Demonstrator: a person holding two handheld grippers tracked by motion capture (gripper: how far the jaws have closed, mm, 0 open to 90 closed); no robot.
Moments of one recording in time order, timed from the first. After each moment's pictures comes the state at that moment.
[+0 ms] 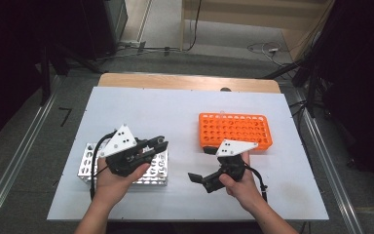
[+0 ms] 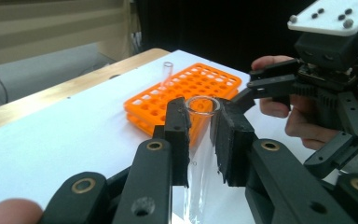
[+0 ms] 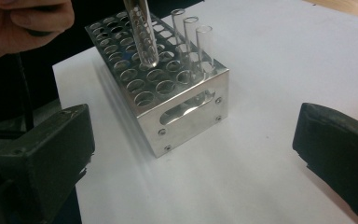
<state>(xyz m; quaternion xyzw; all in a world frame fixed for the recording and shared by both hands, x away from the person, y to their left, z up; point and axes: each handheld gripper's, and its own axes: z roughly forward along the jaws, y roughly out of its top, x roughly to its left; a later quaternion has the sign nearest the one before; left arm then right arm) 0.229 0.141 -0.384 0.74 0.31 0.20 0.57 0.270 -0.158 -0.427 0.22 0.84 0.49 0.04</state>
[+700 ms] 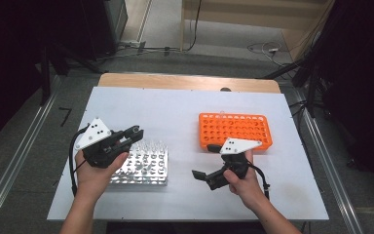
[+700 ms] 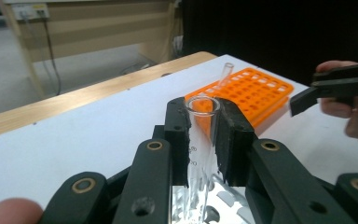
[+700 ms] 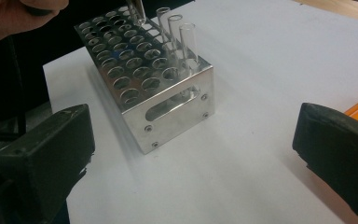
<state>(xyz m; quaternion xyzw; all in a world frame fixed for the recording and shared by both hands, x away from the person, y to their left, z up) 0.238 0.186 -0.389 0.71 0.37 0.25 0.55 0.277 -0.166 -0.429 0.23 0.84 0.49 0.05</state>
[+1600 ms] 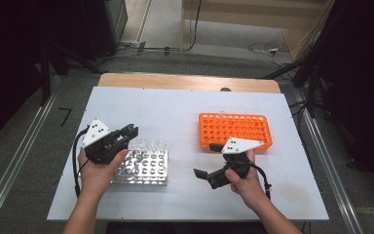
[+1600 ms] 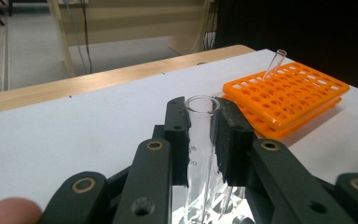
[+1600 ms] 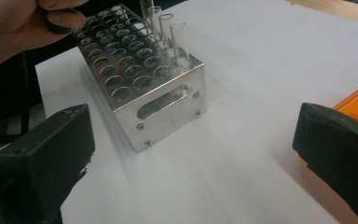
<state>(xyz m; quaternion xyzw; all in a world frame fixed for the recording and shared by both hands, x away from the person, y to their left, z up) 0.256 0.194 -0.421 0.68 0.42 0.26 0.53 0.278 -0.170 -0.429 0.23 0.84 0.49 0.05</state>
